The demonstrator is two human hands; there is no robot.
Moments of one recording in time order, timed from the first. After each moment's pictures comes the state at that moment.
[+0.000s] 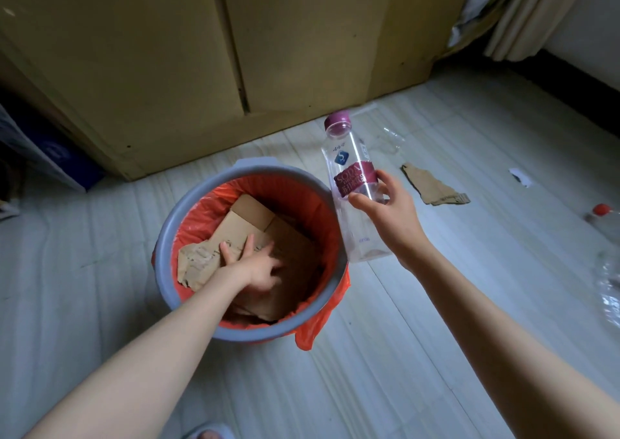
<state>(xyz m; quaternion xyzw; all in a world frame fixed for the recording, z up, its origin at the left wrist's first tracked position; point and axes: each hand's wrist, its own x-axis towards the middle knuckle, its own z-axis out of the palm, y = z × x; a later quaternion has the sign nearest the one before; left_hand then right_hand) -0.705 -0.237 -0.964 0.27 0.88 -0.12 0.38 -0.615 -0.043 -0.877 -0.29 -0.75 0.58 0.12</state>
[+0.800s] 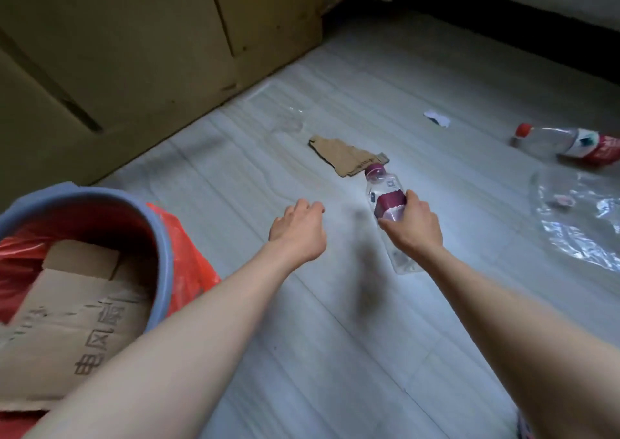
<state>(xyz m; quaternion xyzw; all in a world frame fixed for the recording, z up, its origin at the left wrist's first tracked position) -0.628 0.020 -0.988 0.39 0.89 0.03 0.22 -0.513 0.158 -1.028 -0.52 -0.80 0.30 0.02</state>
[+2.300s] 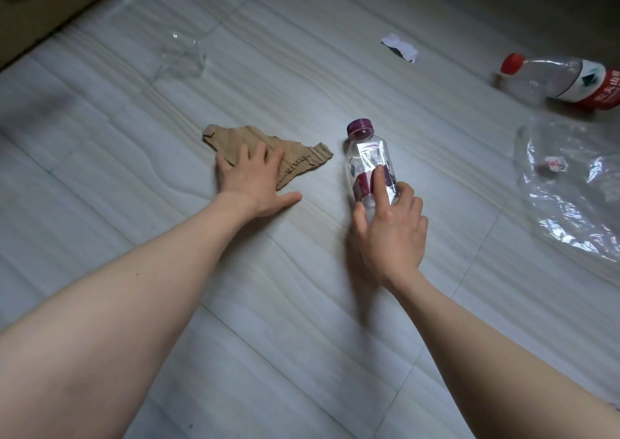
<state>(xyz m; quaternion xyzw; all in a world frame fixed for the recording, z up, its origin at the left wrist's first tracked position) -0.706 0.169 -1.138 0.48 0.85 -0.10 0.18 -0.510 0.221 -1.142 -0.55 -0.83 0.09 0.03</state>
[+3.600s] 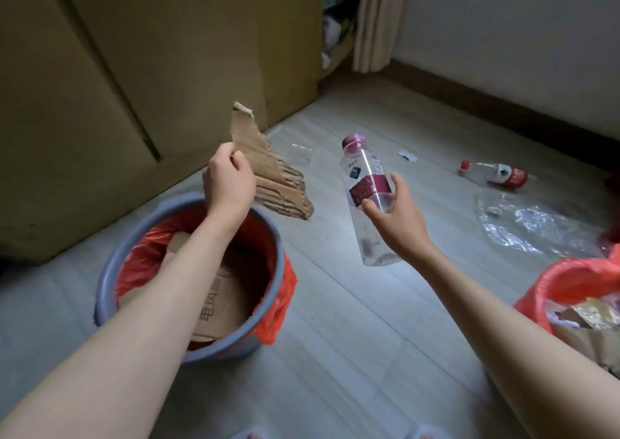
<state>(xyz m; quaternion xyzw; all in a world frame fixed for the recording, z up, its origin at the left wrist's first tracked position) -0.690 -0.121 -0.823 0.21 0.86 0.46 -0.02 -0.498 0.006 -0.856 -0.46 -0.78 0.39 0.18</state>
